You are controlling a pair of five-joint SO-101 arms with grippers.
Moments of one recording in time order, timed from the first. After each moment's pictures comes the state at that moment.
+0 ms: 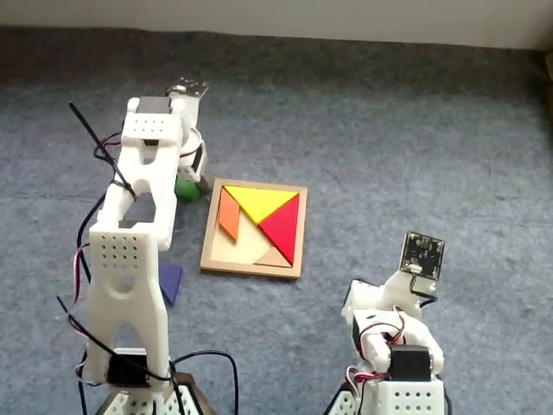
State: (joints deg) left arm -6.1 53.4 -41.7 87.8 -4.6; right arm -6.1 -104.4 95.7 67.3 -12.6
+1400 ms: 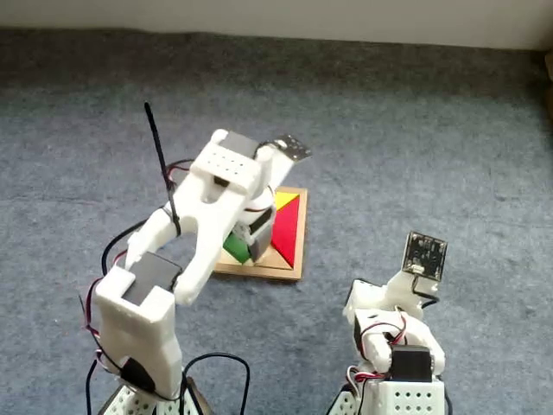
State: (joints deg) left arm 18.0 20.1 -1.1 88.0 -12.4; right arm -5.0 -104.4 95.7 67.3 -12.6
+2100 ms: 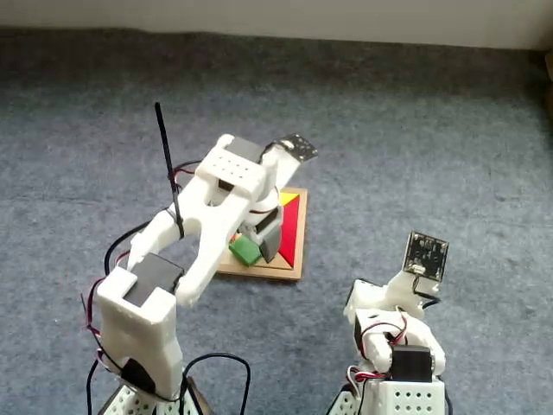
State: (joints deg) left arm 19.1 20.1 0.4 82.6 -12.3; right arm -4.7 -104.4 95.7 67.3 -12.6
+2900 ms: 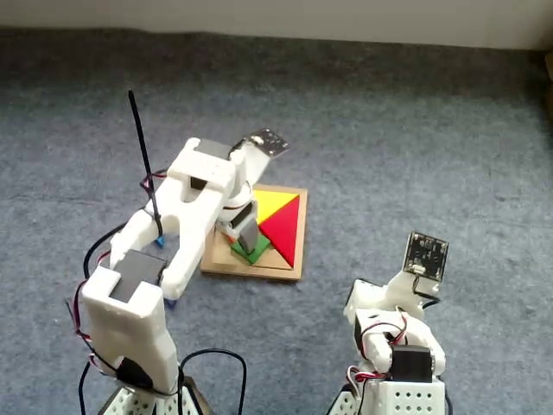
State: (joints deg) left arm 11.6 19.6 7.2 73.5 -16.9; right arm -4.7 -104.4 95.7 67.3 -12.6
